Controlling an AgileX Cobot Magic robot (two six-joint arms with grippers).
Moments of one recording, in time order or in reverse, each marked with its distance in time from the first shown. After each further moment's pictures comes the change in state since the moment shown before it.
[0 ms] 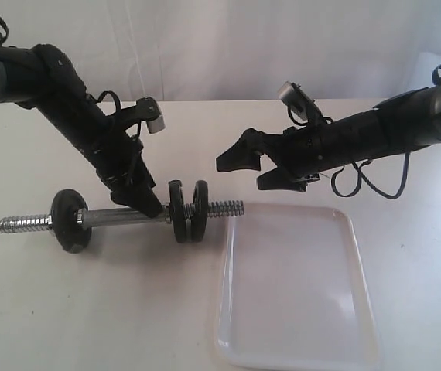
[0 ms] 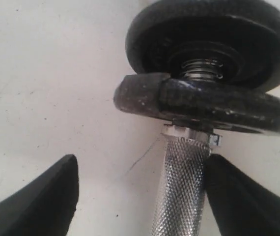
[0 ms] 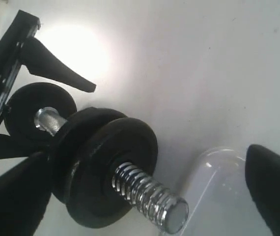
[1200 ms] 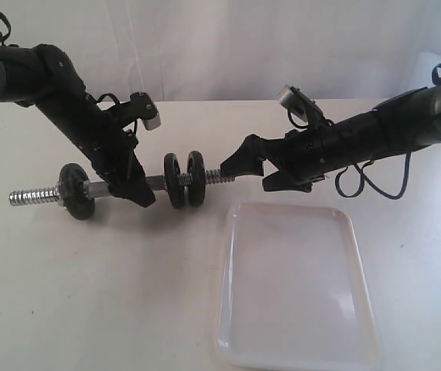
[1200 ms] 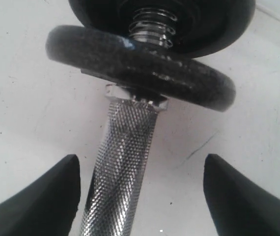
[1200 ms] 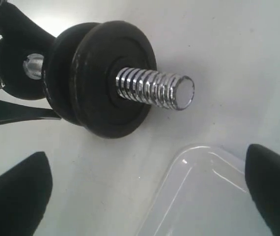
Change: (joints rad) left arm 0.000 -0.002 -0.006 0.094 -0.119 -0.087; right arm 0.000 0.000 0.000 -0.047 -0.042 -0.009
